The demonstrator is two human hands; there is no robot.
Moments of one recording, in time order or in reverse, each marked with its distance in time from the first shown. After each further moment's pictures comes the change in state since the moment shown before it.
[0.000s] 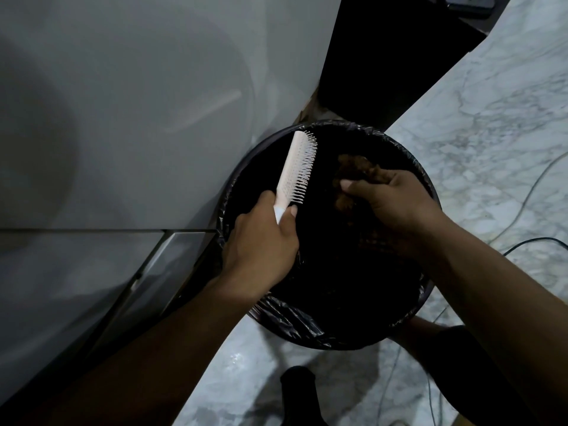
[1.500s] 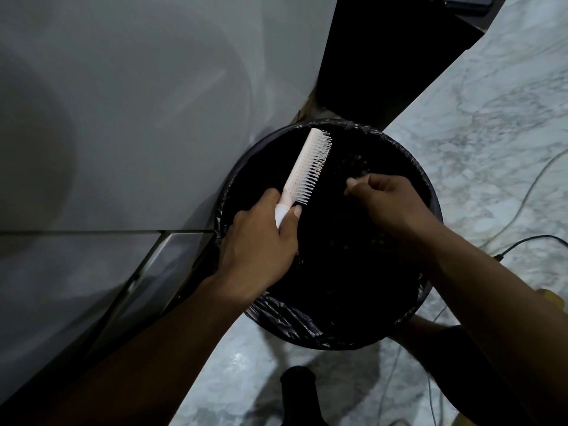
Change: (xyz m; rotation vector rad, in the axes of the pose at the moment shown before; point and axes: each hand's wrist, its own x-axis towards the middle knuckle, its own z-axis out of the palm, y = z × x) left_hand 0.000 -0.002 -0.003 0.023 -0.014 0.106; right_hand 0.016 0.018 -0.011 -0.412 0.074 -0.109
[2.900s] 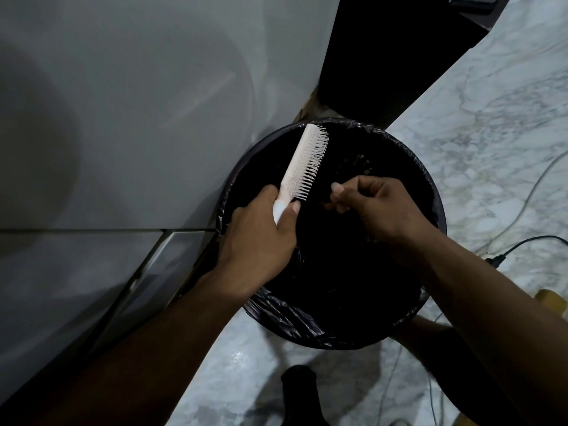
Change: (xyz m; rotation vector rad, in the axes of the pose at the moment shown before) left_hand 0.006 0.000 -0.003 0.021 0.045 -0.009; right_hand -0.007 -0.001 0.011 0.156 -0.105 -0.092
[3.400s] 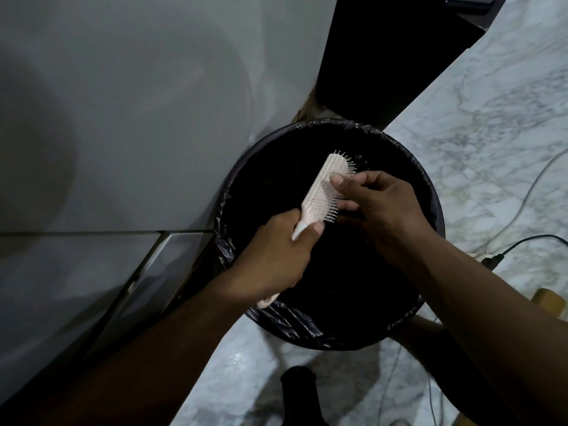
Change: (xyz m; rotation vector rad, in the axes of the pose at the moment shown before) left_hand -0.005 -0.002 0.022 -0.426 -0.390 -0.093; right_hand 0.003 0.000 0.004 0.346 0.140 0.150
